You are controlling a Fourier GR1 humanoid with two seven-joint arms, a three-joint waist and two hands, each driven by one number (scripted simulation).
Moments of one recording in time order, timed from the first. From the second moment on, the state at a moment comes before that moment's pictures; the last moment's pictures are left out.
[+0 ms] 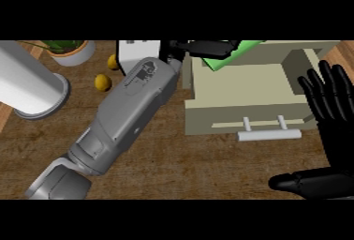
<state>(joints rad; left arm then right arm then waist) -1.24 0.00 -0.25 -0.59 0.45 0.38 -0.32 -0.11 -0.10 -0.09 -2.03 -0.17 0.17 0.14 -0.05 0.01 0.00</state>
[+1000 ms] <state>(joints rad) -1.32 0.00 -0.58 -0.40 0.59 0.49 -0.31 -0.15 -0.11 -0.09 -1.99 -0.21 0.20 0.13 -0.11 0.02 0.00</state>
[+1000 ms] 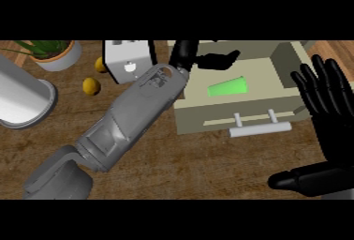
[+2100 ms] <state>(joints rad) -1.22 0.07 -0.44 -0.64 0.78 0.40 -0.44 -0.08 -0.20 -0.12 -2.08 -0.30 0.32 0.17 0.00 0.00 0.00</state>
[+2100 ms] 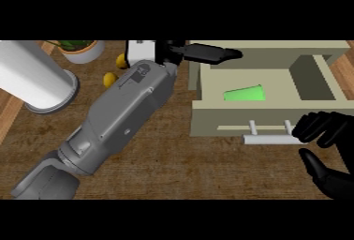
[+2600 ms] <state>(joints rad) -0.92 0.26 -0.41 -0.99 0.80 0.42 -0.34 -0.01 -0.26 -0.06 -2.13 -0.11 0.38 0.17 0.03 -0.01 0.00</state>
